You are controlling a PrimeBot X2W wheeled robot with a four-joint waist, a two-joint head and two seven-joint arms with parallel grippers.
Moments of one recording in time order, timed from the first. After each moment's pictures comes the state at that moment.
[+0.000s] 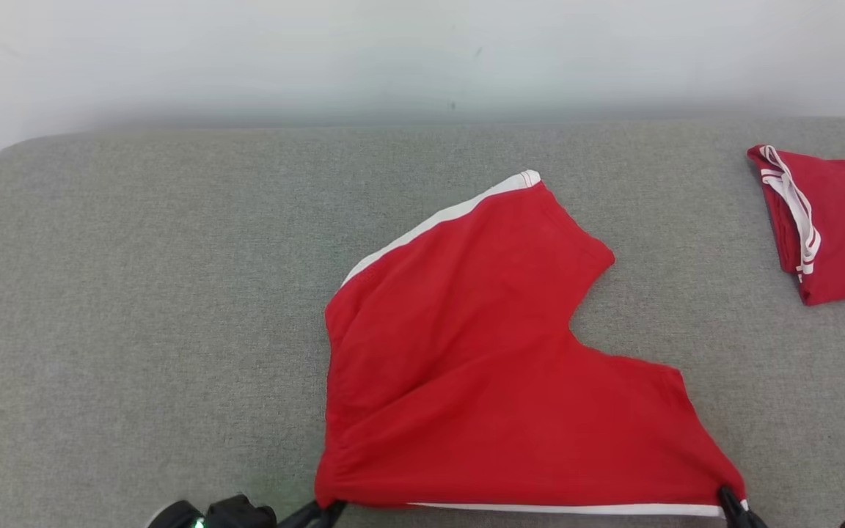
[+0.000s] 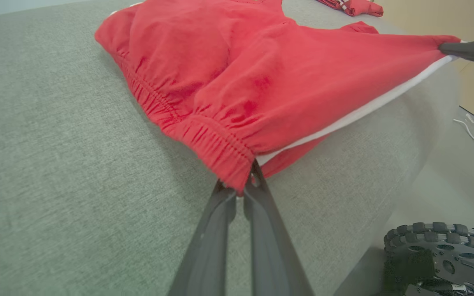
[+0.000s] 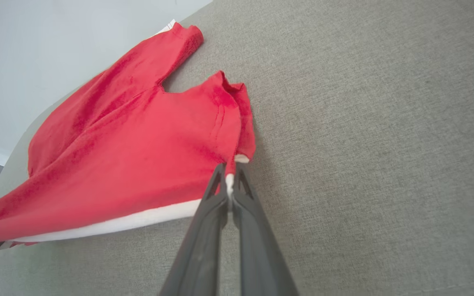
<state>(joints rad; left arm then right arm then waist) -0.33 0.57 -0.96 0.27 -0.70 -0.13 -0.26 0.29 -0.13 -0.04 -0.11 0.59 0.13 0.18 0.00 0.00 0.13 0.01</state>
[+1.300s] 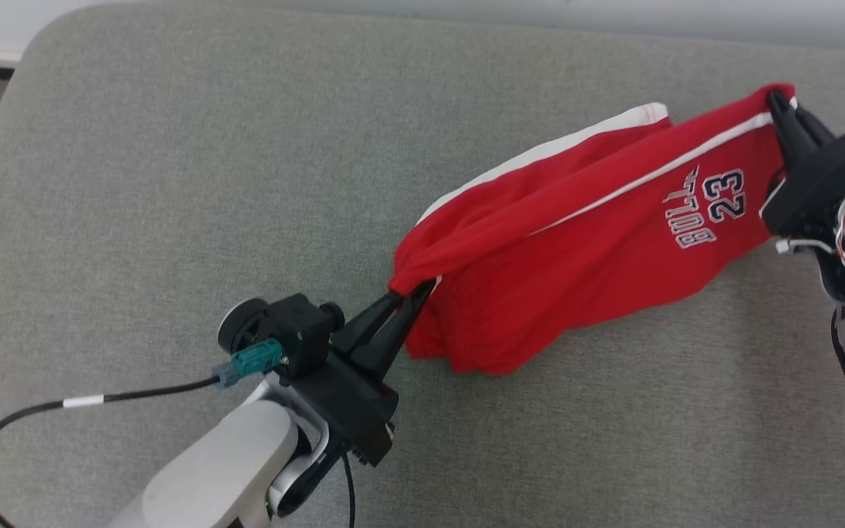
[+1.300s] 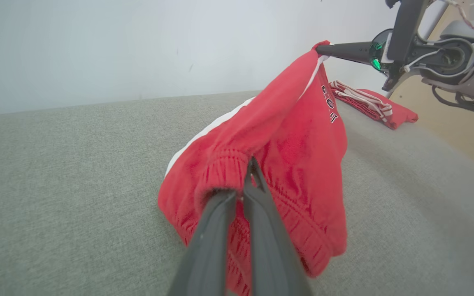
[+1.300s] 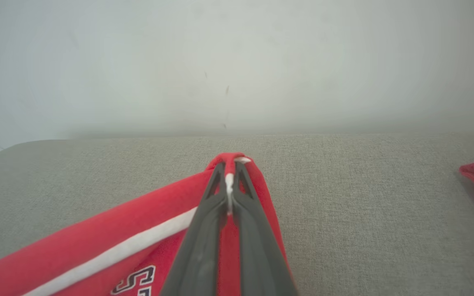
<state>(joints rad) -0.70 0.33 -0.89 0.34 -0.75 -0.13 -0.26 -0.82 -0.36 0.11 0.59 0.51 0.13 0.22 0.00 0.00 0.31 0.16</state>
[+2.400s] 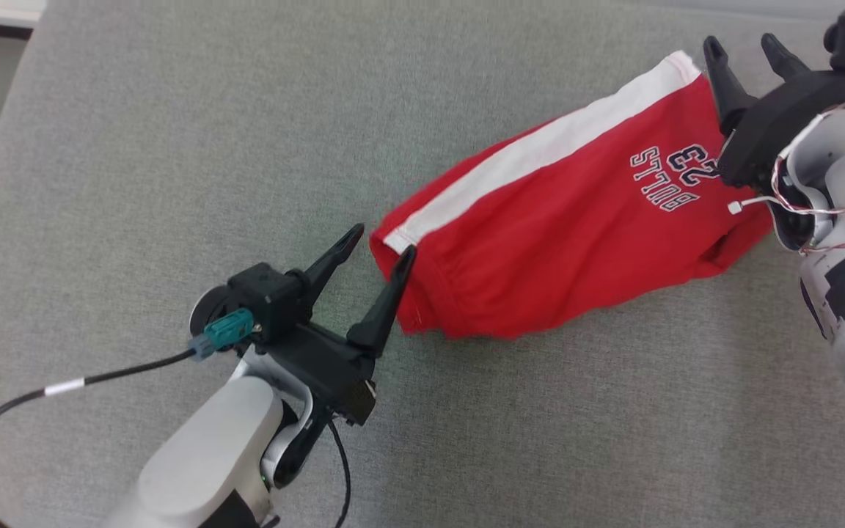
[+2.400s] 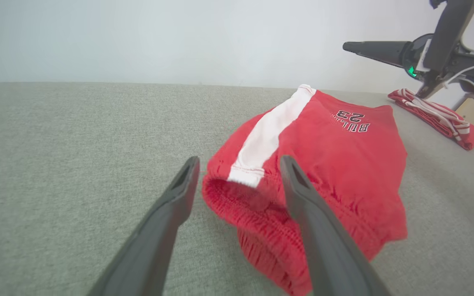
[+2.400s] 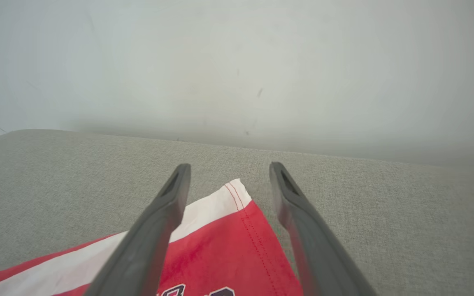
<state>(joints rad) -0.71 0.25 -0.75 0.47 -0.72 -0.13 -0.26 -1.13 -0.33 0.42 1.03 0.59 0.13 -0.02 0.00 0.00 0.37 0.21</state>
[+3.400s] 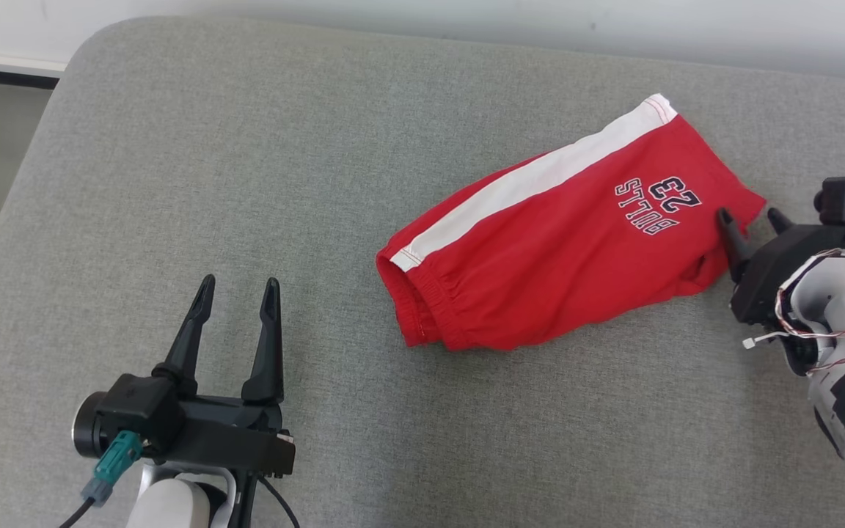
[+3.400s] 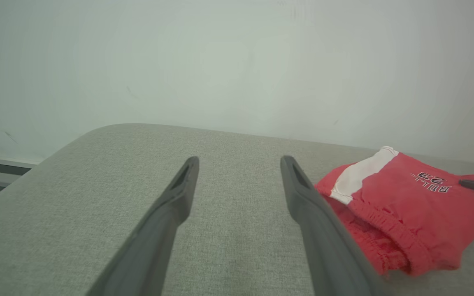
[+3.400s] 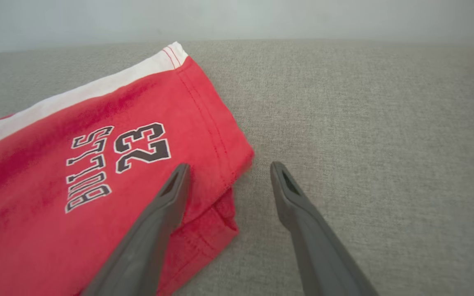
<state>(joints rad) -0.27 0.09 -0.14 0.18 -0.28 -0.11 -0.26 -0.92 -0.41 0.59 1.11 0.80 0.13 -0.04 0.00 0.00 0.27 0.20</state>
